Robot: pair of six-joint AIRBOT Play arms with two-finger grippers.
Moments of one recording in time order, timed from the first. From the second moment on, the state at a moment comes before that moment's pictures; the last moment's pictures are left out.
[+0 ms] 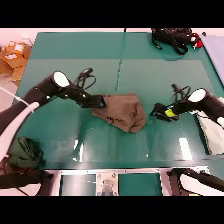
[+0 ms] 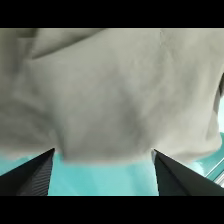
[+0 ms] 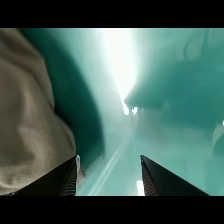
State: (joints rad) left arm -0.38 -1.47 1.14 0.85 -1.00 -1.33; right arm -0.02 -1.25 0.79 -1.12 1.05 1.62
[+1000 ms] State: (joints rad) left arm -0.31 -1.43 1.46 0.79 -1.14 -1.25; right arm 0.07 -1.25 1.00 -0.91 0.99 1.42
